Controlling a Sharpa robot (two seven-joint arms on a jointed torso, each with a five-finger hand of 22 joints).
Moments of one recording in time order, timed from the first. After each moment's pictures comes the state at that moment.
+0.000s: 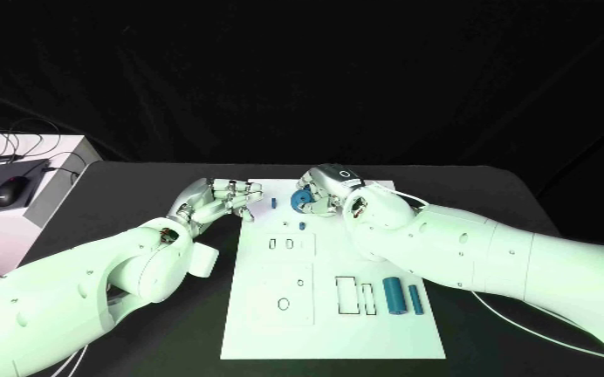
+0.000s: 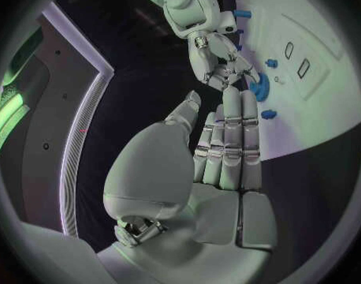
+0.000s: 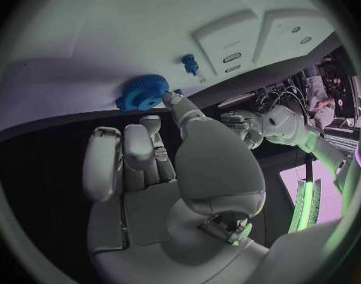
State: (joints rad) left arm 1.03 -0.88 0.14 1.54 -0.32 -0.31 0.30; left_hand 1.38 -0.04 0.11 -0.04 0.06 1.03 0.16 0.06 0.06 1.21 0.09 0.06 0.06 1.28 0.02 0.54 0.45 0.11 1.02 0.02 0.80 0.29; right arm 1.21 -0.48 -0.07 1.23 -1.62 -0.48 -0.22; right_hand 1.23 -0.10 0.16 -0.05 0.45 0.96 0.16 0.07 0.07 1.13 0.04 0.92 1.07 1.43 -0.04 1.18 0.93 0.08 1.46 -0.06 1.30 1.31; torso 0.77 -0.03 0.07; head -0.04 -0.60
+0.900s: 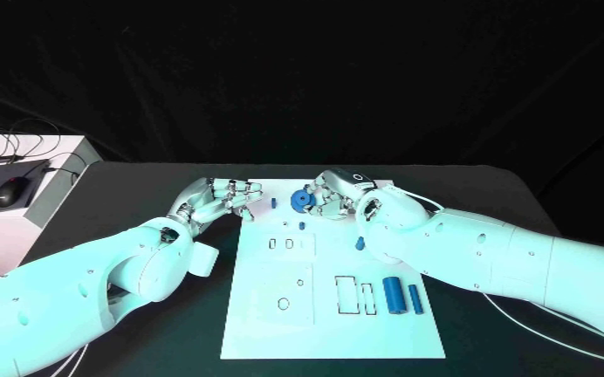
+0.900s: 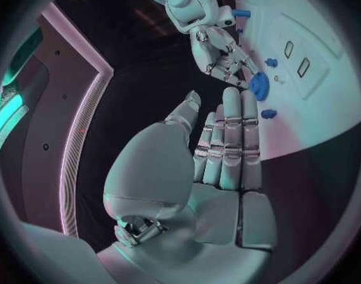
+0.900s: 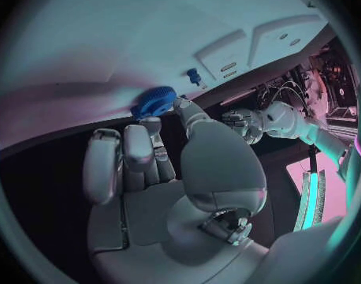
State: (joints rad) left arm 1.03 -0.88 0.14 1.53 -0.32 -0.31 0.30; left_hand 1.38 -0.04 0.11 -0.04 0.06 1.03 0.16 0.06 0.06 1.21 0.09 0.06 0.06 1.28 0.02 0.54 0.45 0.11 1.02 0.02 0.80 0.28; right arm 1.21 -0.54 -0.07 1.26 -1.54 -0.46 -0.20; right_hand 1.12 -0.09 0.13 0.05 0.47 0.97 0.16 0.07 0.07 1.13 0.04 0.95 1.09 1.43 -0.04 1.20 0.96 0.08 1.47 -0.05 1.33 1.31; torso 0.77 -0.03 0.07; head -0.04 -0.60
